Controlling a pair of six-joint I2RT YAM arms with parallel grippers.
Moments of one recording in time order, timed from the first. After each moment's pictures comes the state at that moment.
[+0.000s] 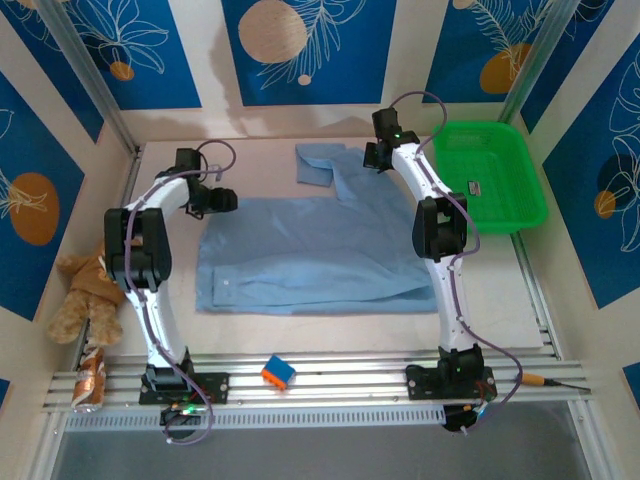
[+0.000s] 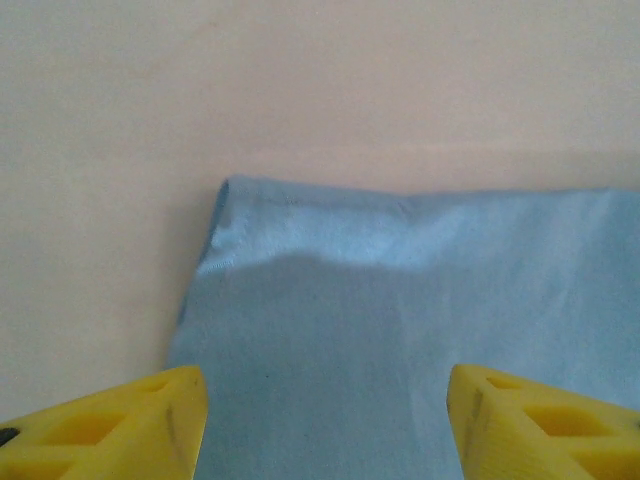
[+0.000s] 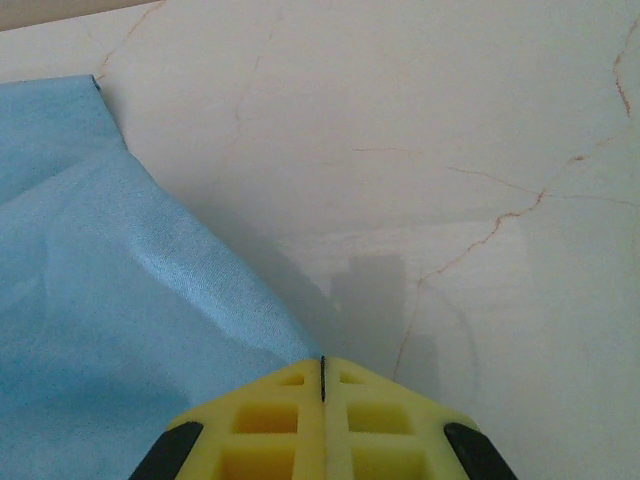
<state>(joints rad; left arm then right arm) 0.00 2.06 1.54 -0.59 0.26 -0.03 0.22 2.55 2.40 -0.81 0.10 0.32</state>
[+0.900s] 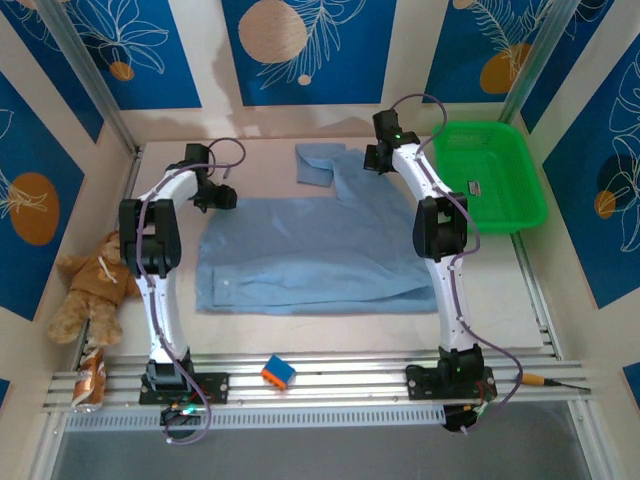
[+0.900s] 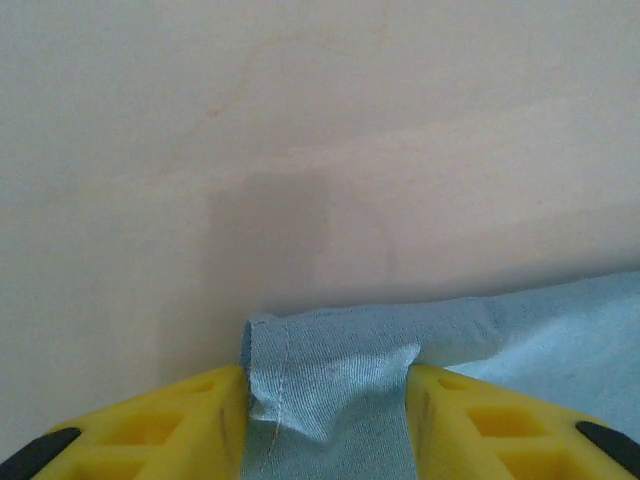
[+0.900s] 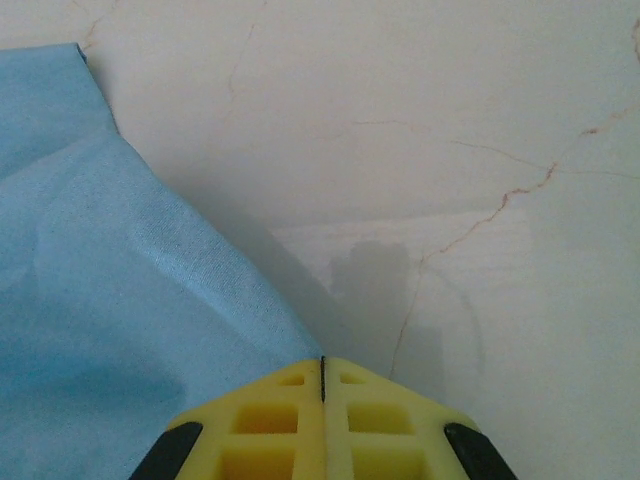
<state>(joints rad) -0.02 2.23 1.72 -0.65 0.20 0.10 0.21 2.55 2.39 -0.83 0.08 0.32</state>
